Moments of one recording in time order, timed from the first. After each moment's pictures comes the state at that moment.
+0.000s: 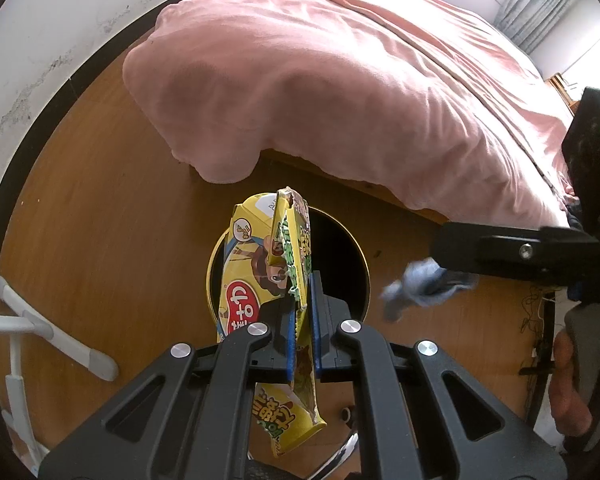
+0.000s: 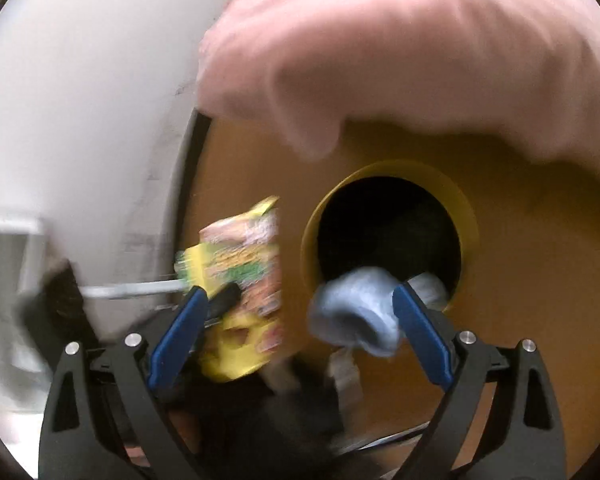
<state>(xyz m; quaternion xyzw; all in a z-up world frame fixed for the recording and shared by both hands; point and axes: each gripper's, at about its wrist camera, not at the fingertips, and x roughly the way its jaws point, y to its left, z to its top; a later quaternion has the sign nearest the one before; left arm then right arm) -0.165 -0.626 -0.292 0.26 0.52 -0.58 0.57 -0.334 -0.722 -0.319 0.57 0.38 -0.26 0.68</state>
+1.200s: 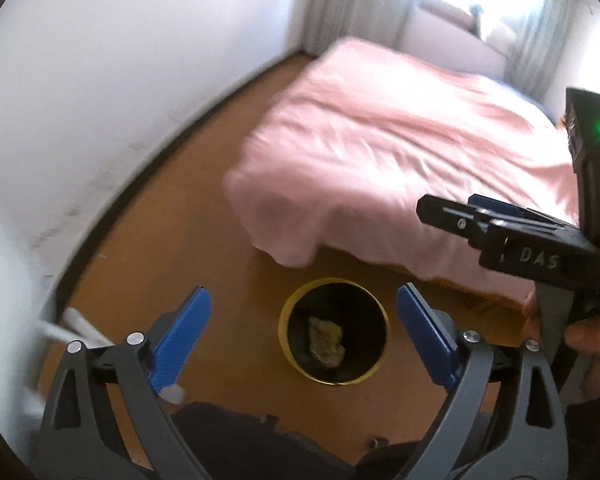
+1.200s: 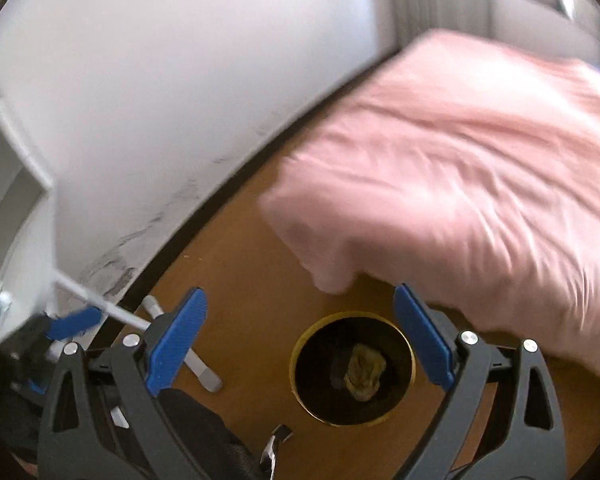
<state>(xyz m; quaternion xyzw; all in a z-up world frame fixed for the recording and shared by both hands) -0.116 -0.511 -0.100 0.20 0.39 -0.56 0.71 -0.268 -0.649 -0.127 0.27 0.32 -0.34 0.84</state>
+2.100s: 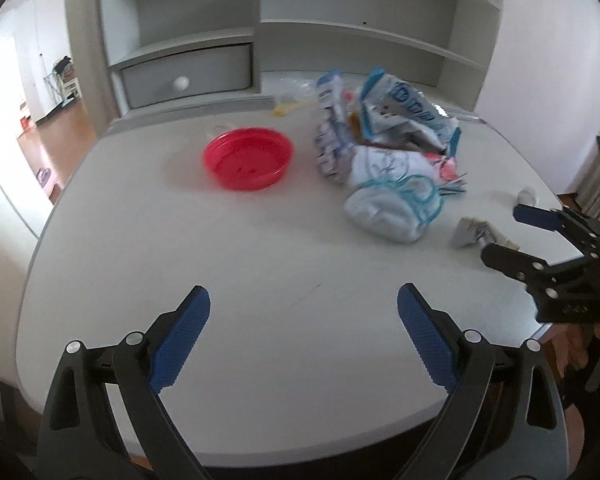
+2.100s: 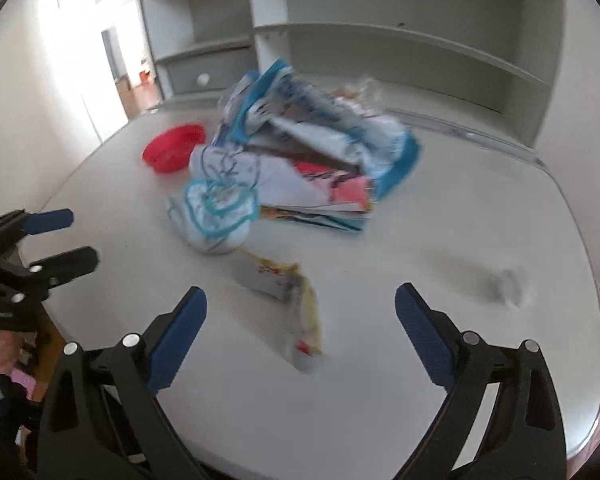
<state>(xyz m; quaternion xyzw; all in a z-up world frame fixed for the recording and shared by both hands) 0.029 0.020 -0.064 0.01 0.41 -0.09 0.91 0.075 -0.214 -0.103 -0.05 0.40 0.16 0.90</state>
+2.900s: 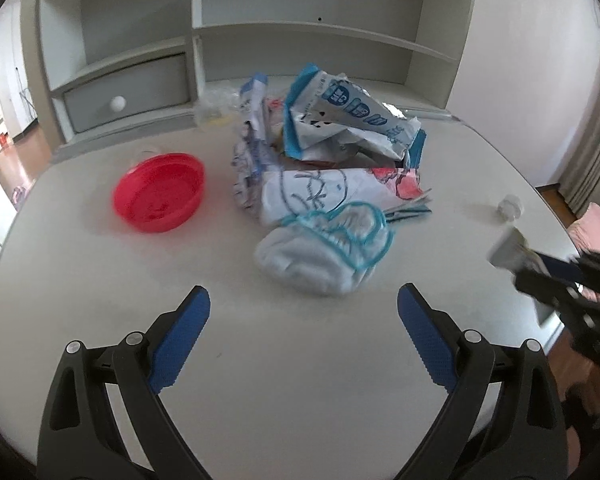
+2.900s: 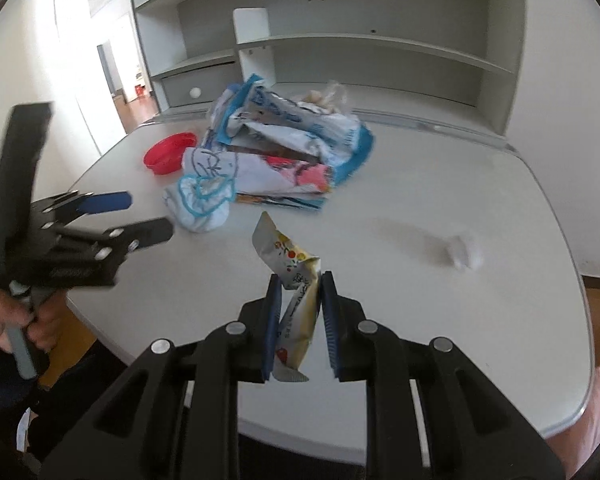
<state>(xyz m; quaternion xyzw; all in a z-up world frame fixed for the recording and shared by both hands) 0.074 -0.045 -0.075 0.02 0.41 -0.14 0.90 0.029 -0.267 -0.086 -0.02 0.39 0.13 0.91</state>
